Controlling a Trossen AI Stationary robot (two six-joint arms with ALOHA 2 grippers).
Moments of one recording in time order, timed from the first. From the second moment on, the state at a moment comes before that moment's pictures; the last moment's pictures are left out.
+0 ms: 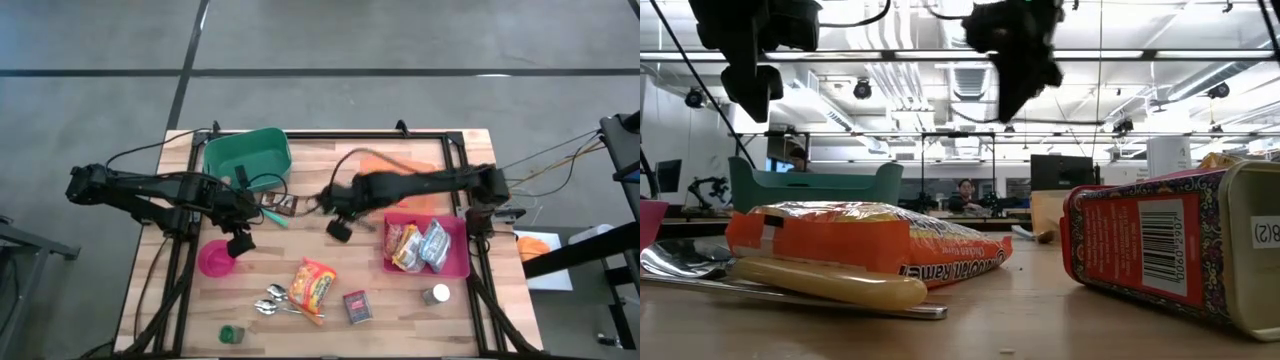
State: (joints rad) left arm -0.08 1.09 0.91 -0.97 0.18 -0.55; right arm 0.03 1.85 1.67 -1.07 0.22 0.52
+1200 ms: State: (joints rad) left arm -0.08 1.09 0.91 -0.96 0.16 -0.60; right arm -0.40 1.68 1.00 -0.77 0.01 0.03
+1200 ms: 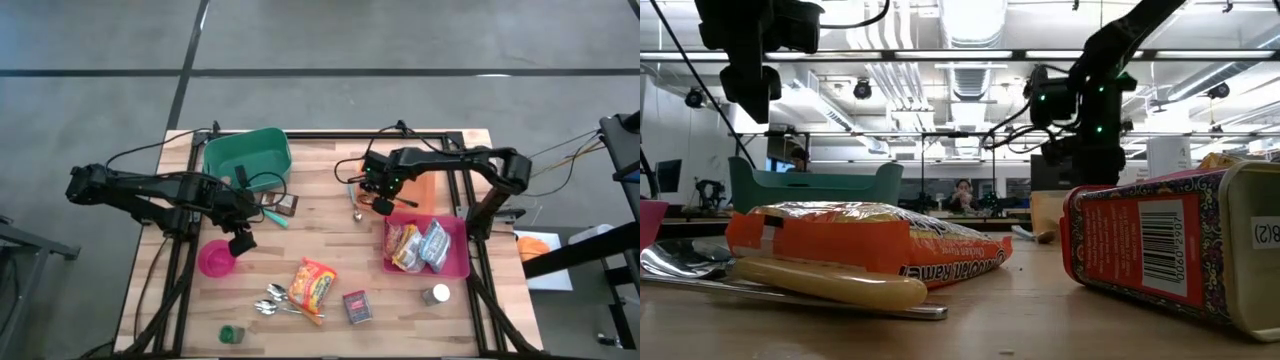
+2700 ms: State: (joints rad) left arm -0.08 1.09 0.91 -0.96 0.15 -0.60; right arm -0.40 1.75 1.01 -0.79 0.00 0.03
